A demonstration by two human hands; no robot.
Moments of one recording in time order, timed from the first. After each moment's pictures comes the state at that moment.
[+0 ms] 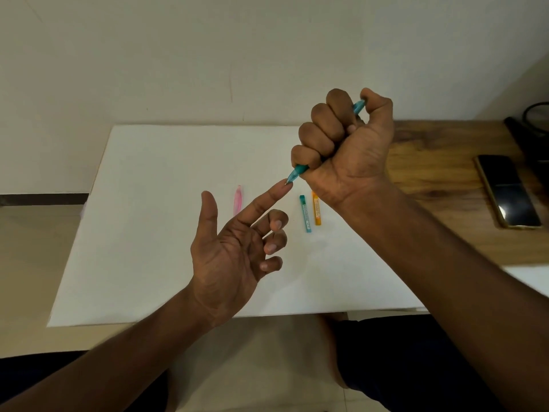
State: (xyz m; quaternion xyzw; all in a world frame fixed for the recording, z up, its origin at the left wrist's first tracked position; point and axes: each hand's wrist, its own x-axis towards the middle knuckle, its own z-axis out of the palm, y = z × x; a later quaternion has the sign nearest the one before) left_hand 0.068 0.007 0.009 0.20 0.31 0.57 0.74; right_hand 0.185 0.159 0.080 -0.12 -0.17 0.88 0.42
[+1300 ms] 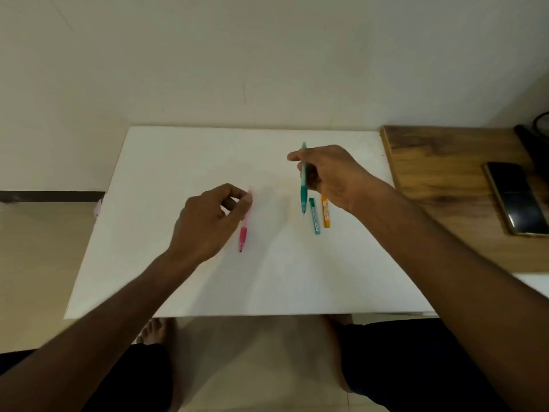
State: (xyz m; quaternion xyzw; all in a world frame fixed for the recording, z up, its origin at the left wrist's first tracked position) left_hand -0.007 0.032 -0.012 0.50 0.76 0.30 0.28; right_hand 0.180 0.195 0.021 -0.57 -0.46 0.64 0.23
